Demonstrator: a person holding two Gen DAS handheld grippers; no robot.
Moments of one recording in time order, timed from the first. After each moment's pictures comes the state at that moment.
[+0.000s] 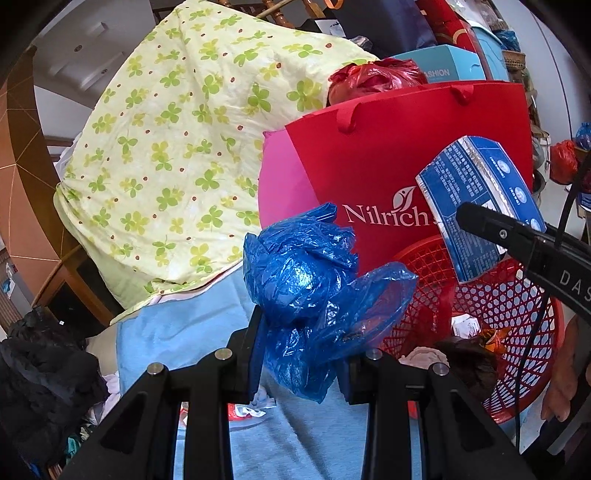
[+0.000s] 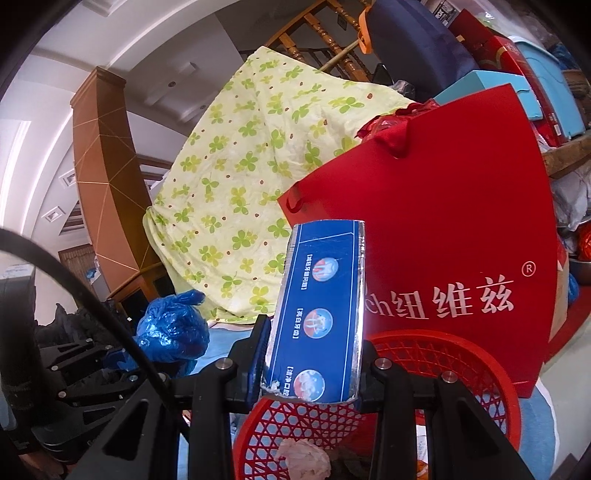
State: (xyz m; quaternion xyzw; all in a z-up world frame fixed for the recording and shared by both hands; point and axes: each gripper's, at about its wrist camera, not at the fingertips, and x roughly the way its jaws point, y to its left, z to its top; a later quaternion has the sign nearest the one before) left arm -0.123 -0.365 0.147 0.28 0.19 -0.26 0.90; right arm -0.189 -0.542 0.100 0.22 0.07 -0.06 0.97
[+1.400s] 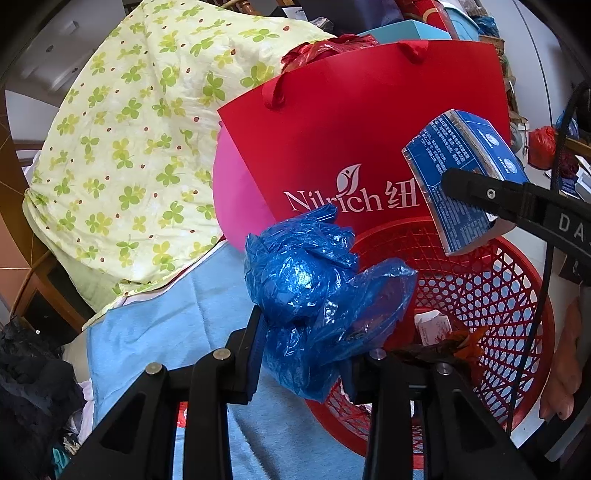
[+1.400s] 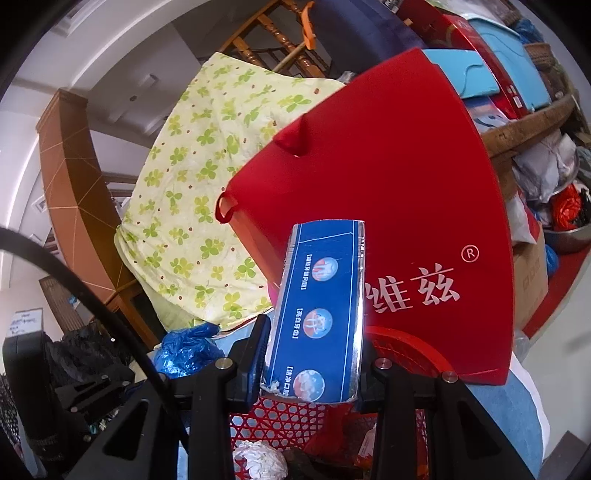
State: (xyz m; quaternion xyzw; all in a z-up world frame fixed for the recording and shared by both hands) left arm -0.122 -0.410 0.117 0.30 0.22 -0.30 0.88; right arm -0.207 -0.572 0.087 0.28 0.08 -0.12 0.95
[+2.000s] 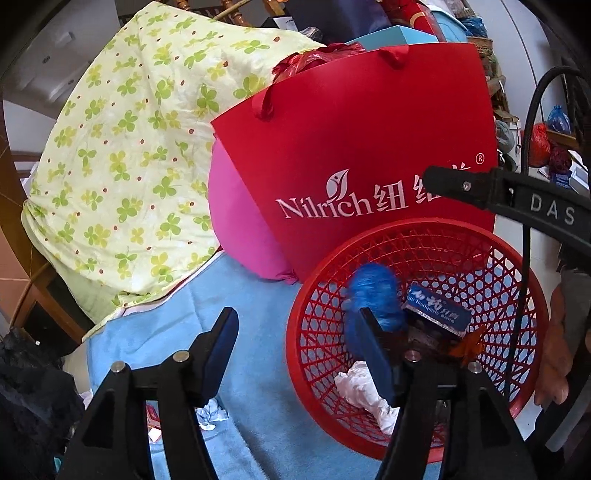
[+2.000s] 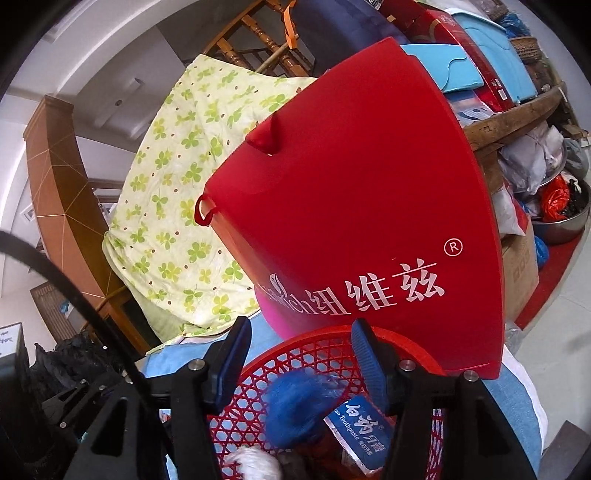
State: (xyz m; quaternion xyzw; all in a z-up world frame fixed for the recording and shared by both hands) left arm -0.130 -0.405 0.114 0.30 0.20 -0.31 0.88; right arm -0.212 -0.568 0.084 0.29 0.08 -0.14 0.94
